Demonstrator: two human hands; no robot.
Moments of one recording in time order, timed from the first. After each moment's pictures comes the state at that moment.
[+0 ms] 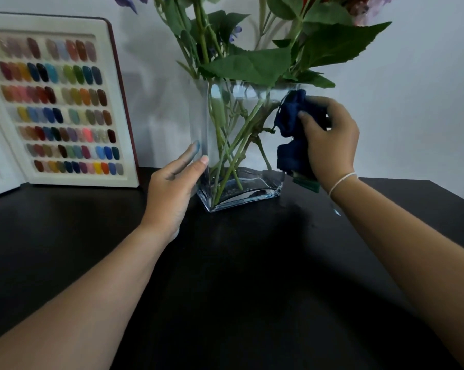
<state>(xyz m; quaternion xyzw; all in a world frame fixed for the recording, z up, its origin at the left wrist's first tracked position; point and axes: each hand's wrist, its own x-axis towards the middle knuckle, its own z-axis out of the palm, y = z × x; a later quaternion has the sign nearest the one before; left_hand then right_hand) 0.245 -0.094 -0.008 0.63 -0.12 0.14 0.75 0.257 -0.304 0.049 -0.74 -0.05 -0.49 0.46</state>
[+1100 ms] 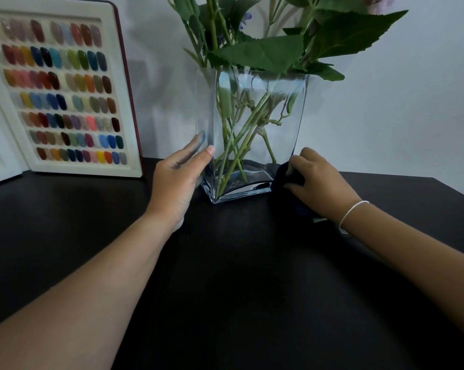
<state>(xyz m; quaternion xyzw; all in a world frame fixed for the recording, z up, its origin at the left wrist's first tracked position) 0.247 -0.094 -0.008 0.63 -0.11 0.13 0.76 0.243 -0.316 0.004 -0.95 -0.15 -0.26 0.11</state>
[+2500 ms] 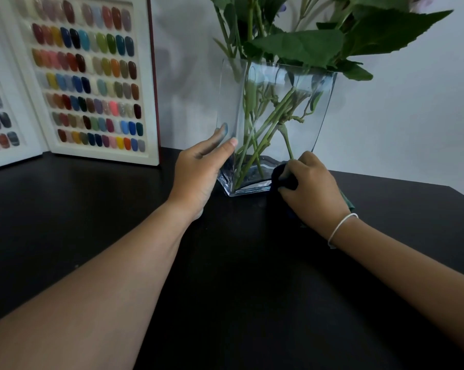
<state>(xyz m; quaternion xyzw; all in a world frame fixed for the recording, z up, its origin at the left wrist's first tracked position) 0.246 -0.093 -0.007 0.62 -0.12 0.13 0.76 0.230 -0.269 -0.006 -0.94 -0.11 -0.29 0.16</state>
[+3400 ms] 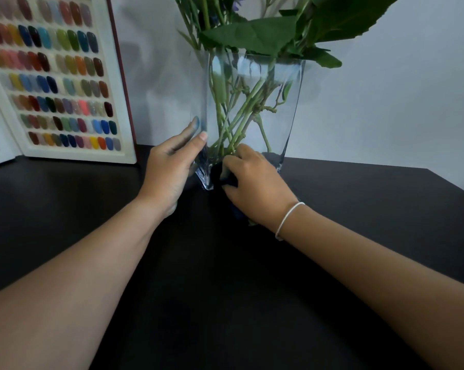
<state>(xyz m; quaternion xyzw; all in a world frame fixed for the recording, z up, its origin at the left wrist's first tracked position) 0.246 -0.095 -0.008 0.65 -0.10 0.14 0.74 0.219 -0.231 0.000 -0.93 -0.23 -0.26 0.15</state>
